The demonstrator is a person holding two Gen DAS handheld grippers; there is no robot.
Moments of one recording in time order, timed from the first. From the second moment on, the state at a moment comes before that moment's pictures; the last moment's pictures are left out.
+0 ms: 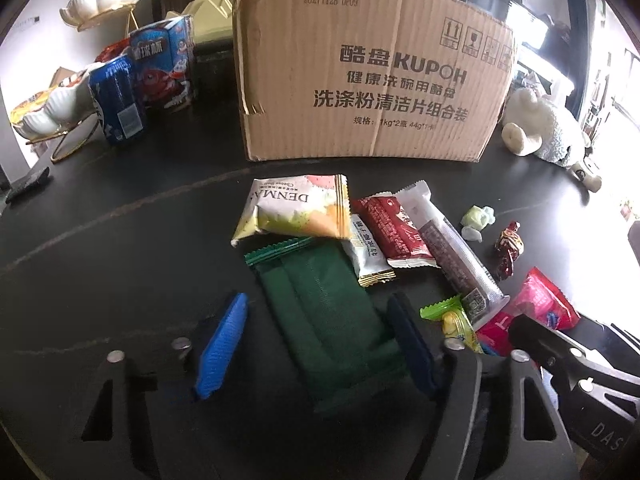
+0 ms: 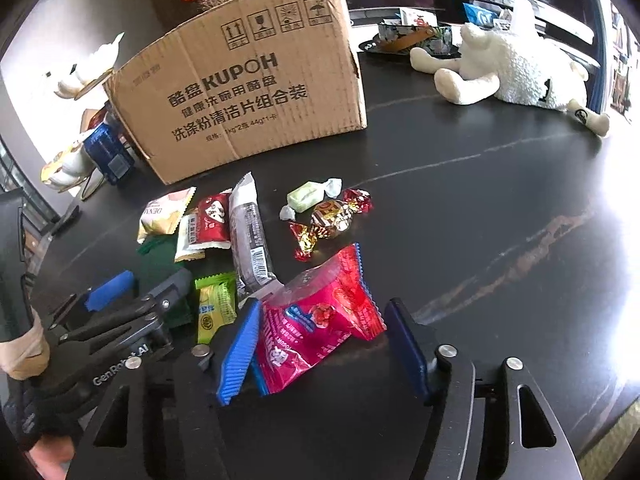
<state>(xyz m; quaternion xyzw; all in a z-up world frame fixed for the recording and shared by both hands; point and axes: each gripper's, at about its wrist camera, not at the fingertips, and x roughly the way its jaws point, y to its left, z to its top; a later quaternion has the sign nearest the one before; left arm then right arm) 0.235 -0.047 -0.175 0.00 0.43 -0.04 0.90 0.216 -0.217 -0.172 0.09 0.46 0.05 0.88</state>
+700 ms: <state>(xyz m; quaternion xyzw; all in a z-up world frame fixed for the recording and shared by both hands) 0.206 -0.036 -0.149 -0.02 0.41 -0.05 0.91 0.206 -0.217 -0.159 0.09 0.43 0.06 0.90</state>
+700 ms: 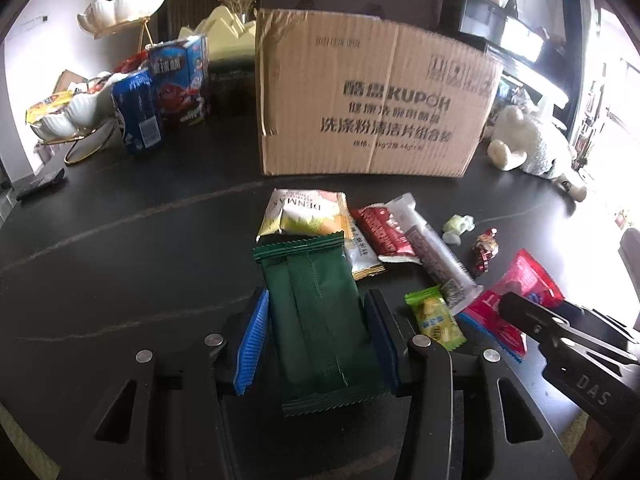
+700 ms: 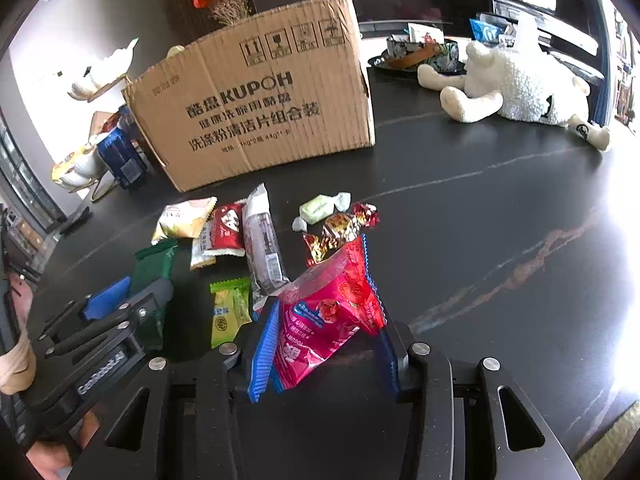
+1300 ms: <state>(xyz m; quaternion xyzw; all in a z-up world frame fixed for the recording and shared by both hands) 0.187 -0.037 -0.099 0.00 0.35 -0.06 0.94 0.201 -0.209 -0.125 0.08 0.38 0.09 0.92</state>
